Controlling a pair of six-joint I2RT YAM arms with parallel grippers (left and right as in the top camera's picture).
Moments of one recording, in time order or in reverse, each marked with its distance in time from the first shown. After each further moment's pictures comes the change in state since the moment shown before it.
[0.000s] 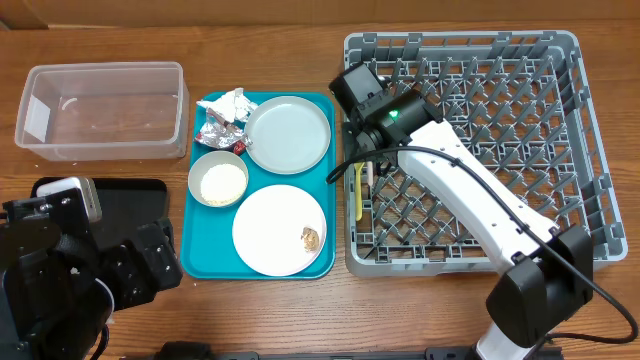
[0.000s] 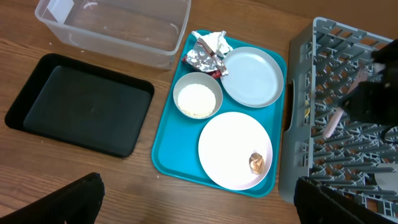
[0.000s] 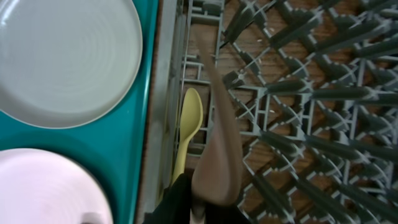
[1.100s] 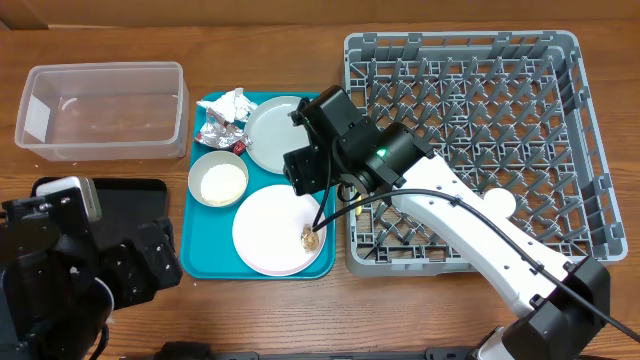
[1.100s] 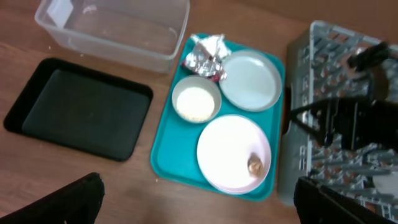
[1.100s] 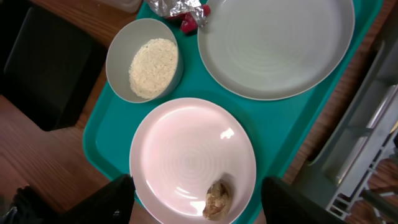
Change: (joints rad) left arm 0.000 0.000 0.000 0.019 0.000 0.000; right arm 0.158 -0.120 -0.048 0.161 -0.361 -0.060
